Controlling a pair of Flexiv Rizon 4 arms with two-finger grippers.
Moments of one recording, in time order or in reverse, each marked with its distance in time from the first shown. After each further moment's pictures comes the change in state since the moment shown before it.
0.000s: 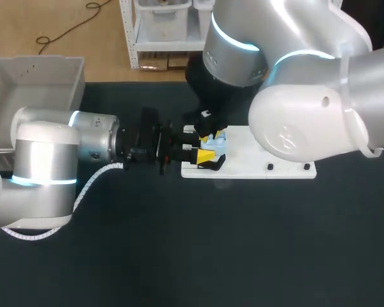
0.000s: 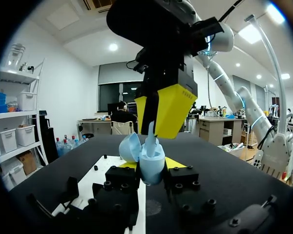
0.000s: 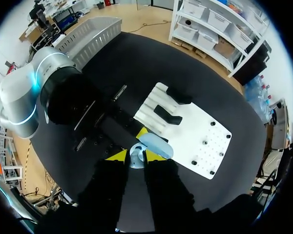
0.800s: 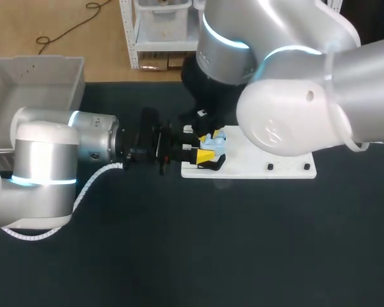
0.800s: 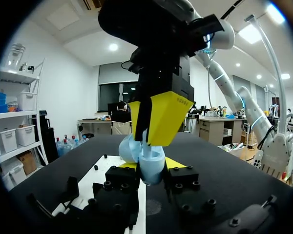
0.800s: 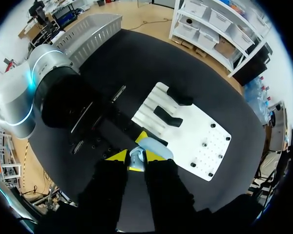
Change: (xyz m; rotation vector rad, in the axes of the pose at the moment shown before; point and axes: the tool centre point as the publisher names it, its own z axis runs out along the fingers) left arm 0.000 0.000 -0.001 -0.001 0.000 0.000; right arm -0.006 0.000 0.007 0.017 0.028 -0.015
